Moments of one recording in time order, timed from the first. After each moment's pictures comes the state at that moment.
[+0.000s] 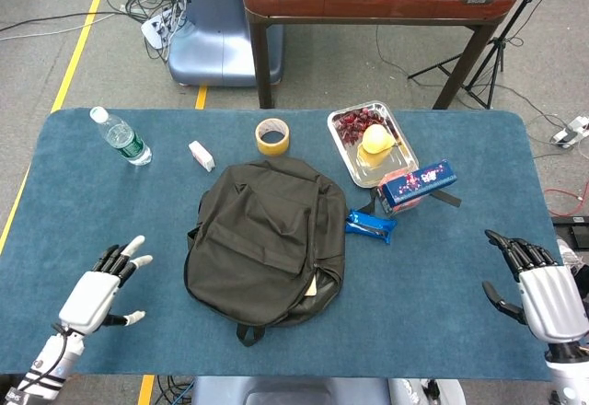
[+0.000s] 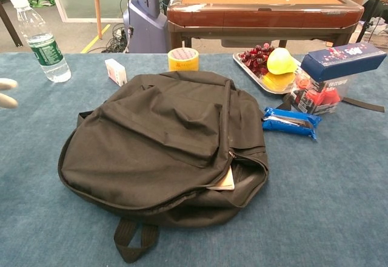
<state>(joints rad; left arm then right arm) -0.25 -1.19 0.01 -1.66 1.61 1.24 -0.01 0.04 -1.01 0.04 -1.81 -1.67 1.58 -0.10</state>
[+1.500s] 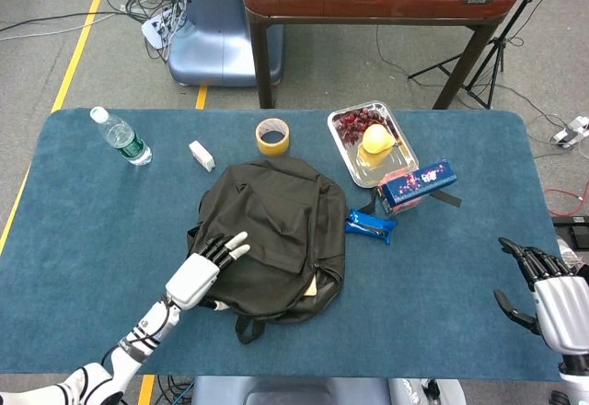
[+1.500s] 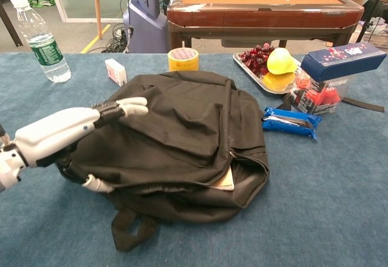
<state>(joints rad) -0.51 -1.69 -0.04 -1.21 1.70 1.20 -0.11 0.00 -1.00 0.01 -1.79 -1.68 1.62 -0.04</state>
